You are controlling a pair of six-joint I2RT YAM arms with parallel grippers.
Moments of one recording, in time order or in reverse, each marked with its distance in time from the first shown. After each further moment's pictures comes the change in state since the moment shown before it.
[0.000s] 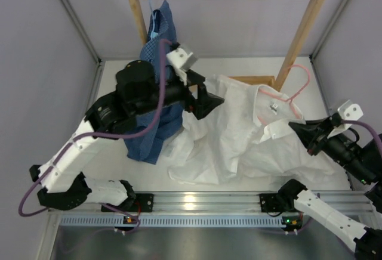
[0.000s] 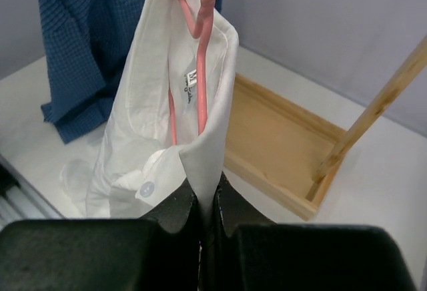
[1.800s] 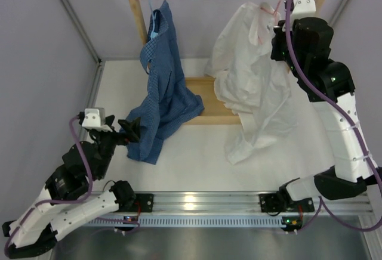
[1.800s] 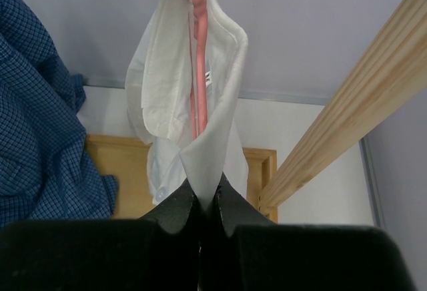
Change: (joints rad) left arm 0.017 -0.927 -0.911 0.098 -0.920 -0.092; right arm -0.208 0.898 0.634 0.161 0.366 0.113
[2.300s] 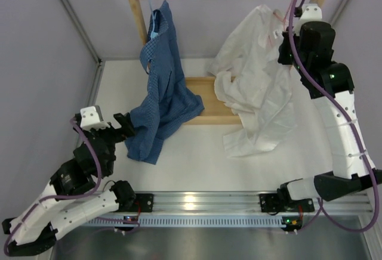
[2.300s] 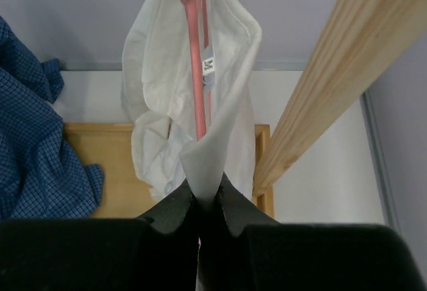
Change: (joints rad) left arm 0.000 0.028 -0.006 -0.066 -0.292 -0.094; right arm -0.166 -0.006 -0.131 0.016 -0.122 0.045
